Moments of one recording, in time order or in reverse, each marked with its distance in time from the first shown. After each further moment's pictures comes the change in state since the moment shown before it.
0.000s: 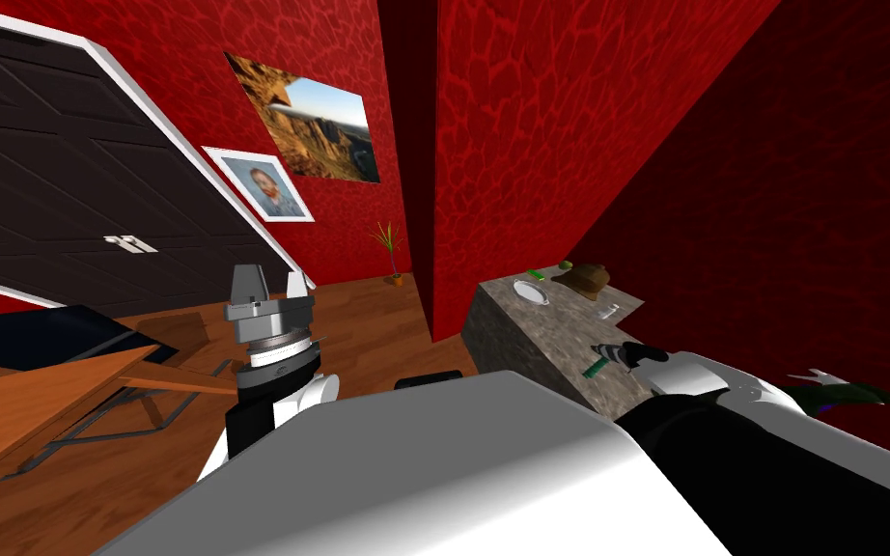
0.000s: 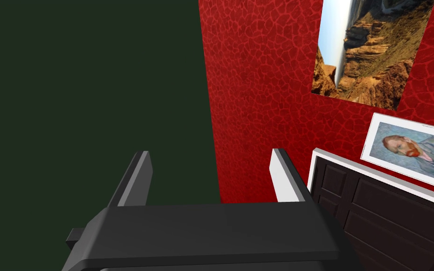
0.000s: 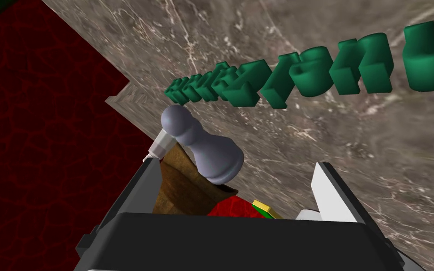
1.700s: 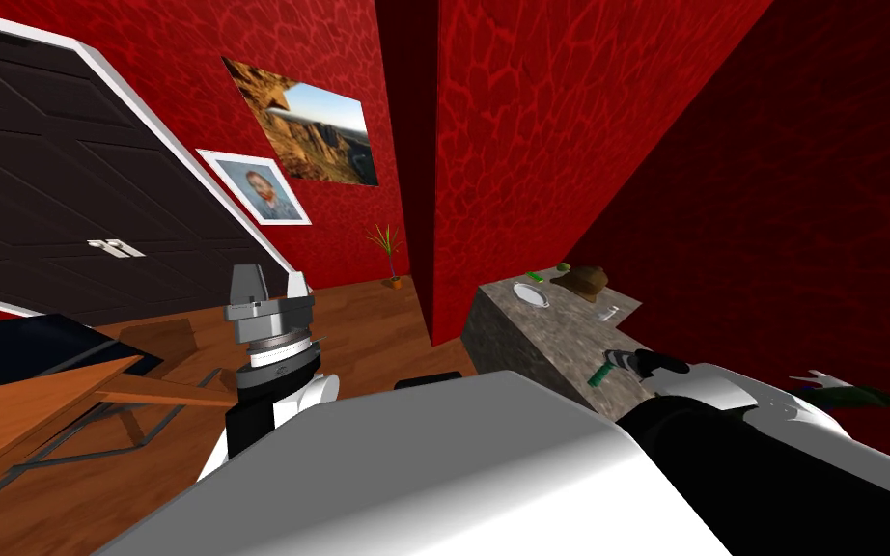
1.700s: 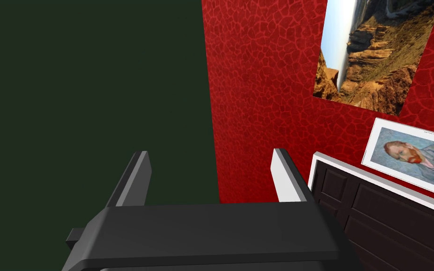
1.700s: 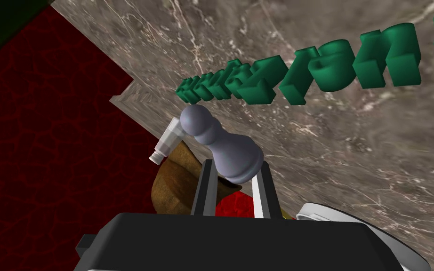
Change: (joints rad) left arm 0.000 0.000 0.000 0.000 0.000 0.000 0.000; right arm 0.092 0.024 -0.061 -0.016 -0.029 -0.056 0.041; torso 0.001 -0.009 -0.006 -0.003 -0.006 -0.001
